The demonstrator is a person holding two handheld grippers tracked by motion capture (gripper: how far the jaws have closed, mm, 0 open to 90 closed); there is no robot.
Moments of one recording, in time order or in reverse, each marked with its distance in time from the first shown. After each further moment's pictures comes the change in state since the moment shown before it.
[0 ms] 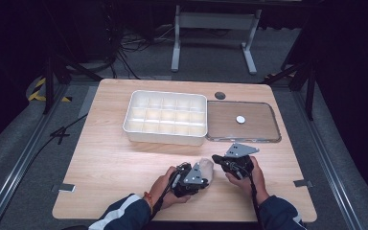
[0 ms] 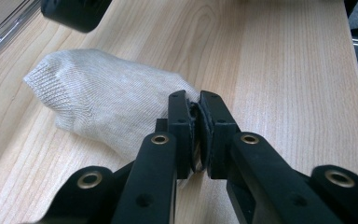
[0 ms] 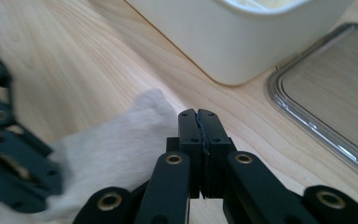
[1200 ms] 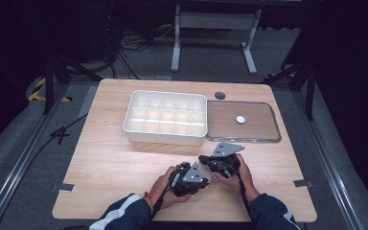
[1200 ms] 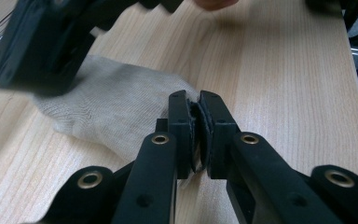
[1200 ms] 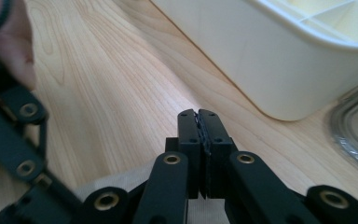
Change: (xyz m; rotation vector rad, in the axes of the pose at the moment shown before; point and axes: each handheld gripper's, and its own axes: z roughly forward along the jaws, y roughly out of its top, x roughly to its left) left arm 0.003 -0.002 0.001 -0.023 -0.011 -0.021; right arm 0.011 0.014 0.036 -0.005 0.114 -0.029
